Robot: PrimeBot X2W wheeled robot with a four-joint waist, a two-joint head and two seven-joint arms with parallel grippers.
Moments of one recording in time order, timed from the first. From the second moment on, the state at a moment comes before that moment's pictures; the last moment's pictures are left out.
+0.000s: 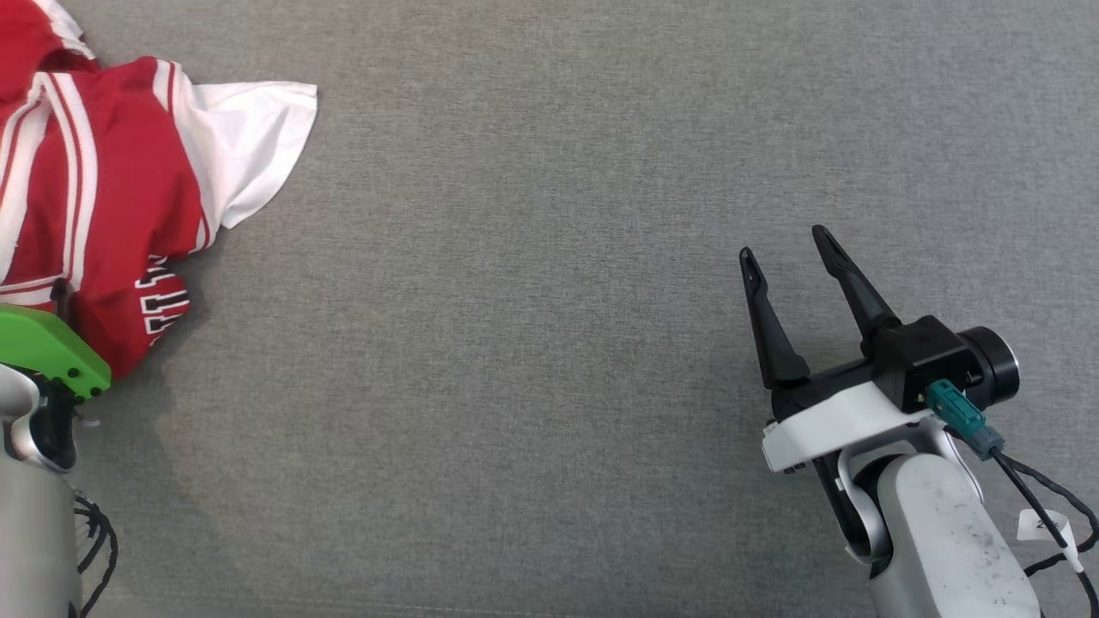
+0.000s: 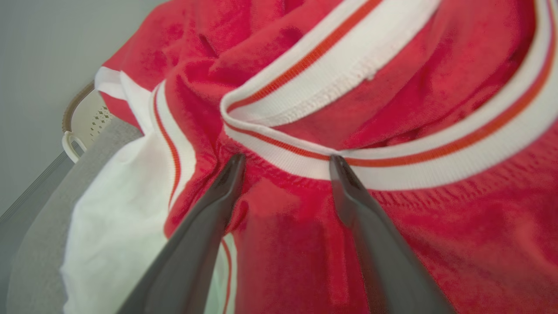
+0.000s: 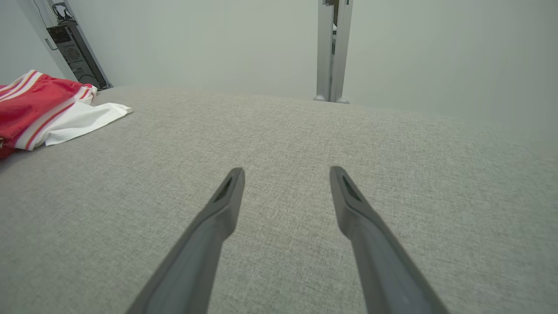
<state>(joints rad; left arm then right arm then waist) -0.71 0.33 0.14 0.95 -0.43 -0.03 0.11 -0.24 -0.05 0.14 0.05 0.02 0.13 -0.15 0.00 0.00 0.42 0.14</state>
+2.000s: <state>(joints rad) -0.61 0.11 -0.43 0.52 -0.35 -0.11 0.01 -0.21 -0.05 0.16 0.19 0.23 0.13 -0.26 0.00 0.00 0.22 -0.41</state>
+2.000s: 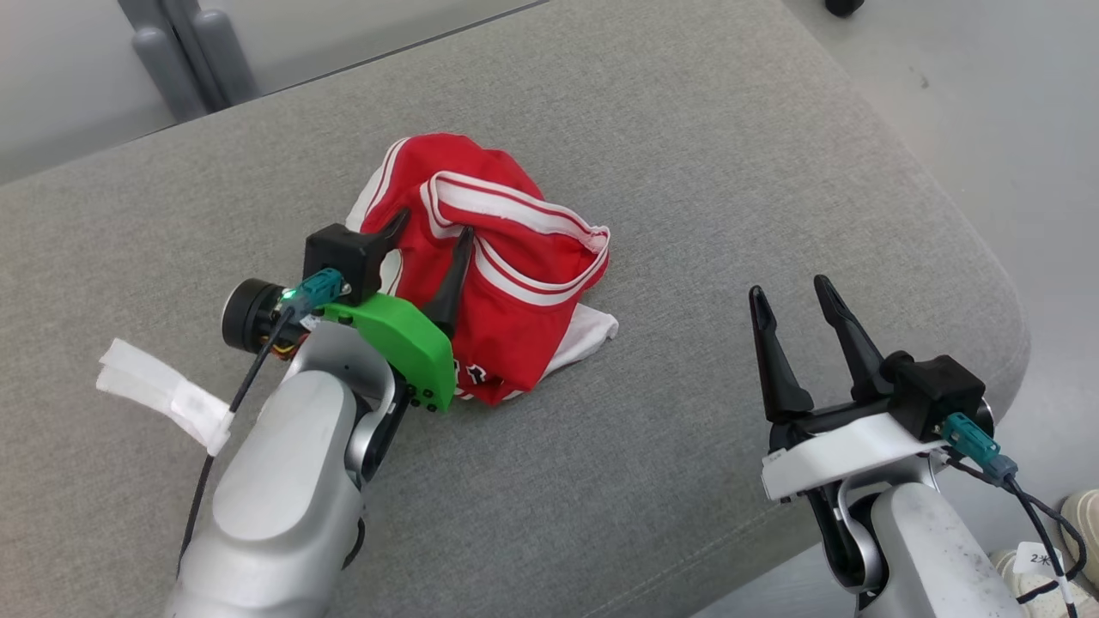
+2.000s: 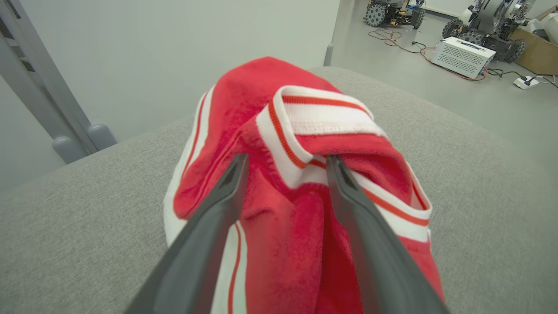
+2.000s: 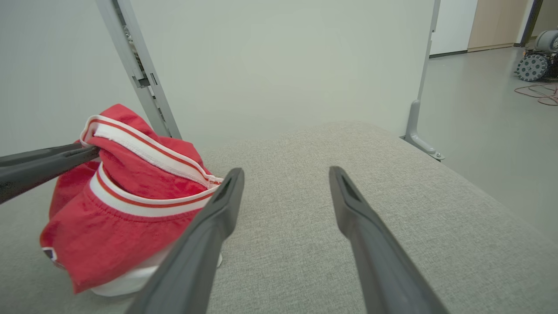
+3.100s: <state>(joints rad) -0.01 0.09 -0.04 0.14 -0.30 -0.06 -0.26 -0.11 -0.05 0.05 0.20 0.16 0.13 -0.25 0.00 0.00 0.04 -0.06</state>
